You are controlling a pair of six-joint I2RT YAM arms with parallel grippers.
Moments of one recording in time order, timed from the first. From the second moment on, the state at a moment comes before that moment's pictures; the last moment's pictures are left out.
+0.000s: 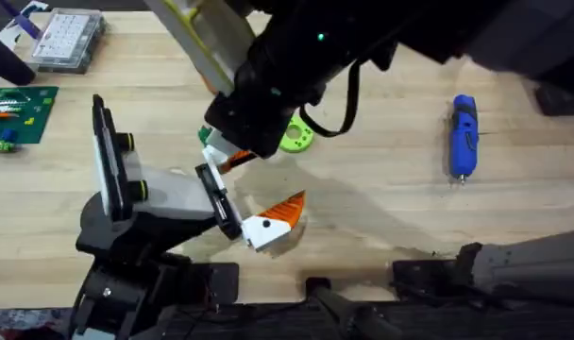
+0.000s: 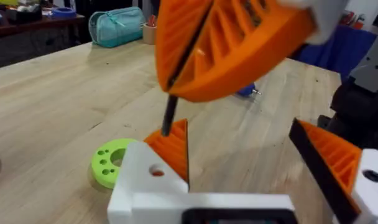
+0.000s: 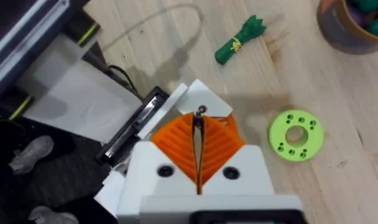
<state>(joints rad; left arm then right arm) -0.22 0.00 0.01 -0.07 0.87 -0.10 1.01 1.68 1.80 -1.16 -0.17 -0.08</state>
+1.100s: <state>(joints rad) -0.22 0.00 0.01 -0.07 0.87 -0.10 1.01 1.72 1.80 -1.17 -0.15 -0.08</state>
